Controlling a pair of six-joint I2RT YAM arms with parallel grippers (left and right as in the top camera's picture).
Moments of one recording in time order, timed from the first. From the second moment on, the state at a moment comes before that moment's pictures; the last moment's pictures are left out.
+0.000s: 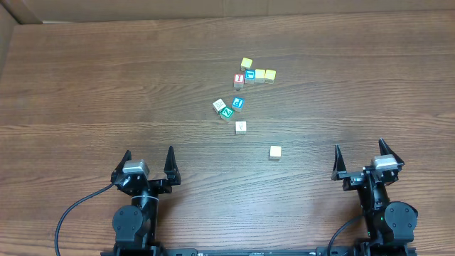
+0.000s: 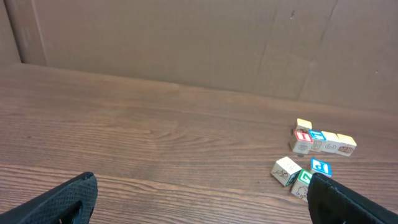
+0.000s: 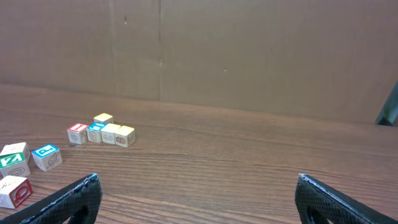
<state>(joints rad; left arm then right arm) -0.03 0.01 0.01 -0.07 -0.06 -0.15 0.00 0.01 0.02 -0.03 -0.11 -0.08</state>
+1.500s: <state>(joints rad) -0.03 0.01 0.01 -0.08 -0.05 -0.15 0.00 0.01 0.02 -0.03 -0.07 -0.04</state>
